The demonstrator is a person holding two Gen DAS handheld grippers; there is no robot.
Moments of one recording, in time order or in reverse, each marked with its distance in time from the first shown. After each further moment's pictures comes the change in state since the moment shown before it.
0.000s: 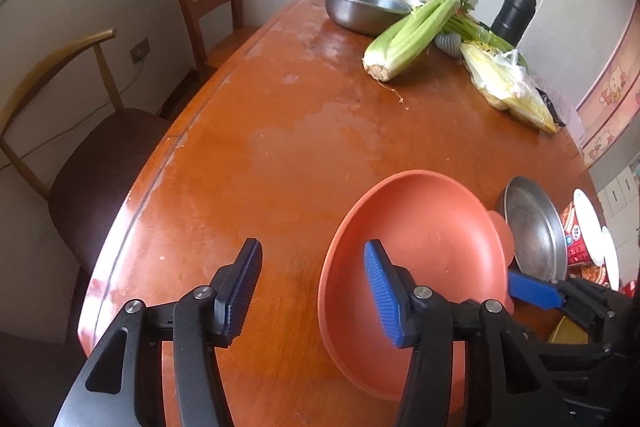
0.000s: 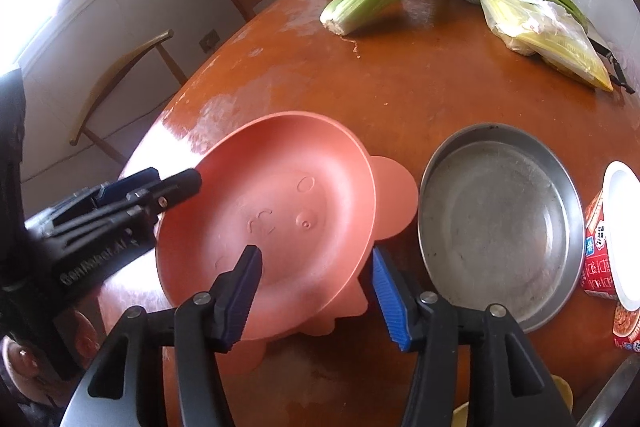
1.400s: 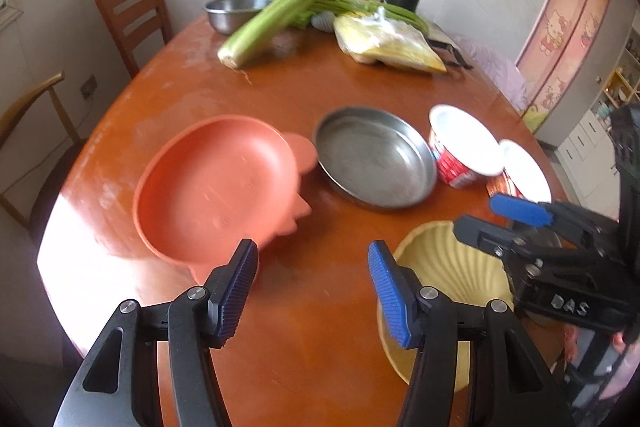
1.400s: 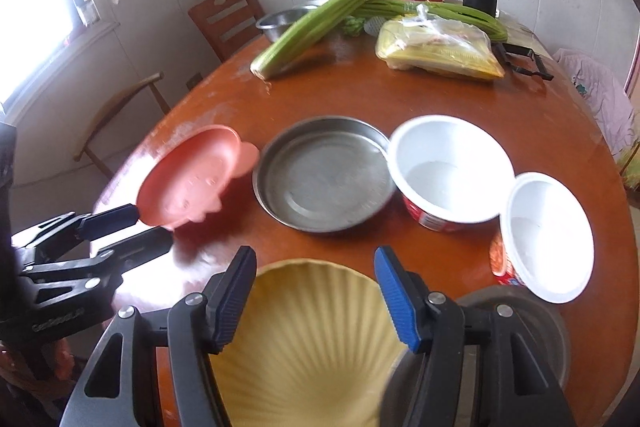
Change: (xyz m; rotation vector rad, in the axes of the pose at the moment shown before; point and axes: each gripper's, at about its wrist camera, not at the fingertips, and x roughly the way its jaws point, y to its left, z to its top) left arm -0.072 -0.137 -0.082 0.186 0.000 -0.116; right arm -0.111 -0.108 -0.087 0.014 -0.175 -0.049
